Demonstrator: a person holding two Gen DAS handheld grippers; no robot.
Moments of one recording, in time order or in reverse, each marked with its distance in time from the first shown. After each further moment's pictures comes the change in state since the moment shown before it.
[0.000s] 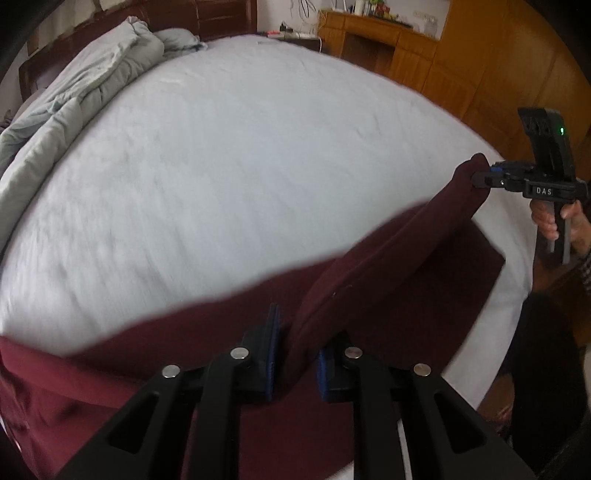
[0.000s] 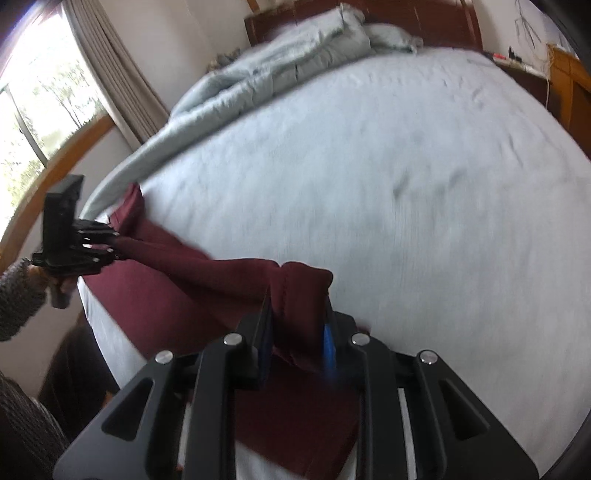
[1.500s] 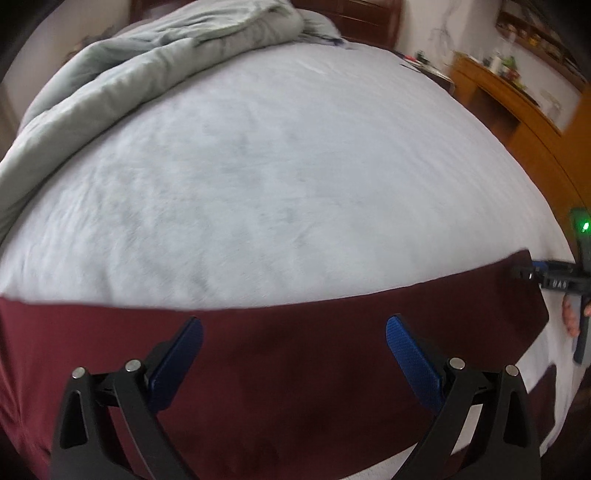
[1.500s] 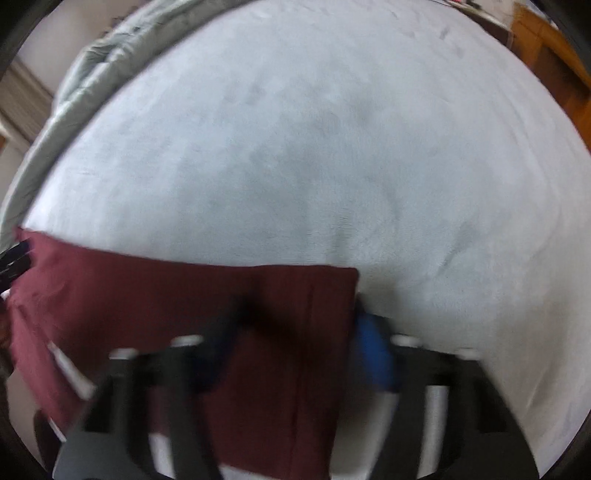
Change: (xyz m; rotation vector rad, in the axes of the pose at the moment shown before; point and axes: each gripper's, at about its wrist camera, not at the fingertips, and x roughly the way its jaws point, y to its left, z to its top) left arm 0.062 0.167 0.100 -0.385 -0.048 0.174; right arm 0.155 -0.101 0.142 0.158 0.237 -0.256
